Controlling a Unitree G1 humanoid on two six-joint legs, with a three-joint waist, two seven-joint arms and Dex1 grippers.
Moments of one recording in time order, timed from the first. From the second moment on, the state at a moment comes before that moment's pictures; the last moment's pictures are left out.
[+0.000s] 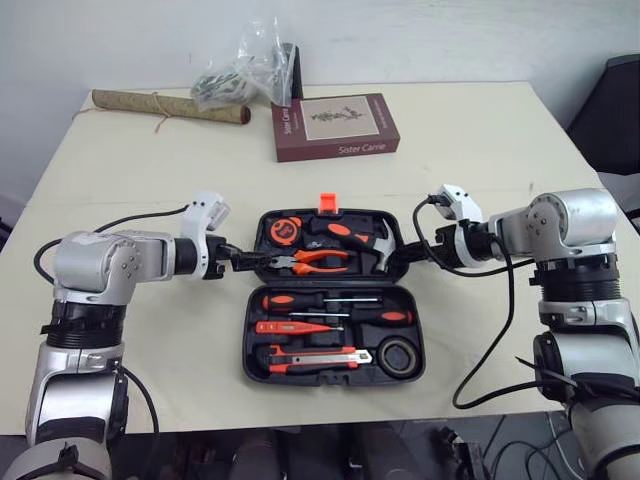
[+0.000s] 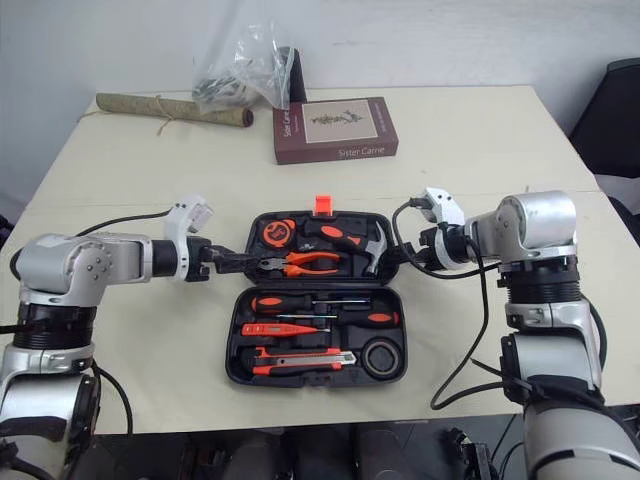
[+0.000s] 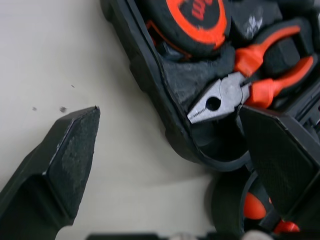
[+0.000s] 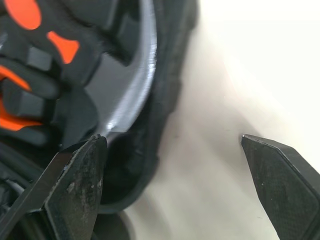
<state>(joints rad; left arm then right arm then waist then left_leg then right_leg) -0.73 0.68 0.01 0.06 -0.56 1.33 -0.56 -0.98 -0.58 -0.01 0.28 0.41 1.59 0.63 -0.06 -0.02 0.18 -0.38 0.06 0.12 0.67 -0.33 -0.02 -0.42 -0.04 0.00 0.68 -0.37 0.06</state>
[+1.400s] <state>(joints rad) -0.51 0.43 0.19 0.16 -0.41 0.34 -0.72 -0.52 -0.56 -0.10 -0.16 0.36 0.82 0.66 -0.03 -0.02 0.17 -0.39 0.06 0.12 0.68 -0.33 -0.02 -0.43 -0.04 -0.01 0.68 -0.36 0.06</state>
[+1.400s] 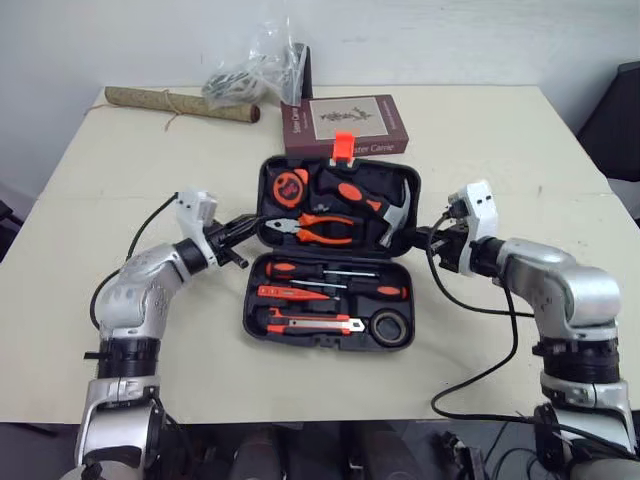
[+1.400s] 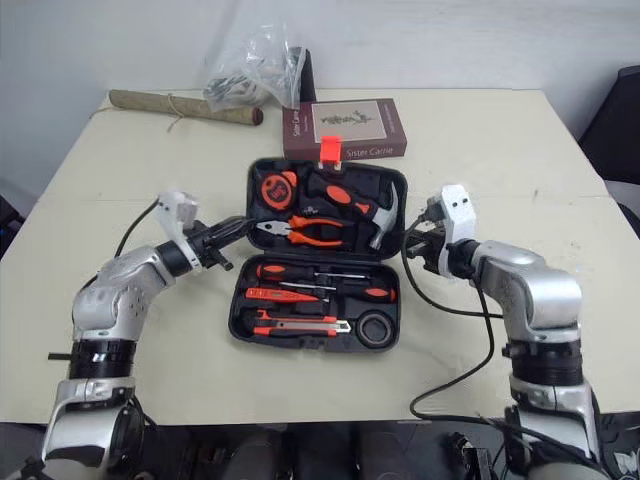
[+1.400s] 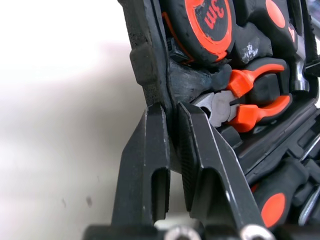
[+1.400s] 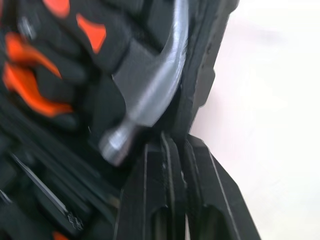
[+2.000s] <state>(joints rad) -0.19 0.58 0.14 0.31 -0.11 -0.56 -0.78 -0.19 -0.71 0.02 0.23 -0.18 -0.67 0.49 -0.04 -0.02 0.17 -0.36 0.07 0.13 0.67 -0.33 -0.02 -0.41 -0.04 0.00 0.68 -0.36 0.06</state>
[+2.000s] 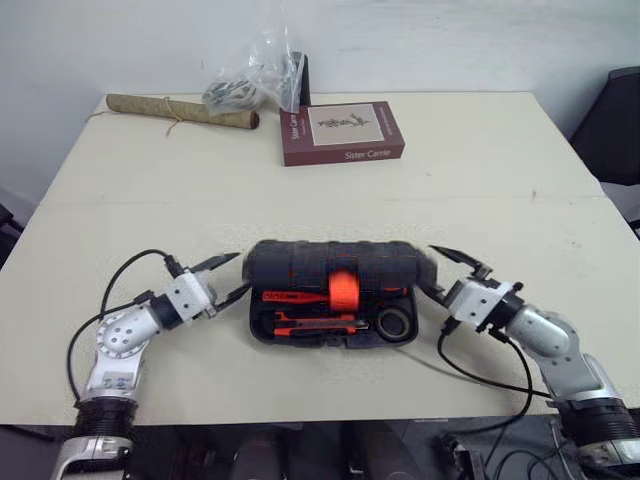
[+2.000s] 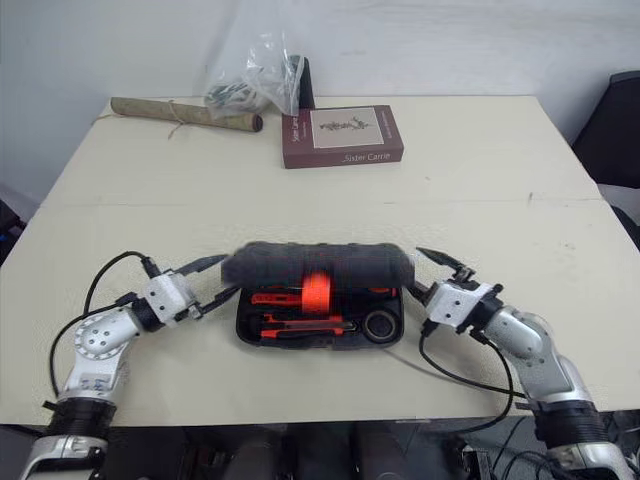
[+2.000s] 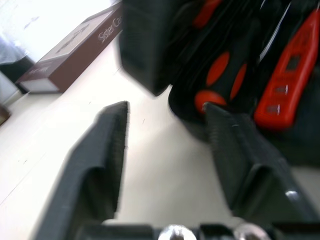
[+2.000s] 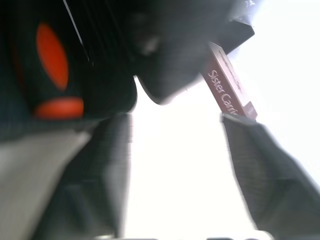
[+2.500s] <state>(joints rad) -0.53 0.61 0.10 0.33 -0.25 0.02 -0.84 0.28 -0.97 -0.07 -0.32 0.48 0.03 0.92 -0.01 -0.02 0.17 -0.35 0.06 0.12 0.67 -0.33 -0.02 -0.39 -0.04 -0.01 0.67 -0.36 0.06</state>
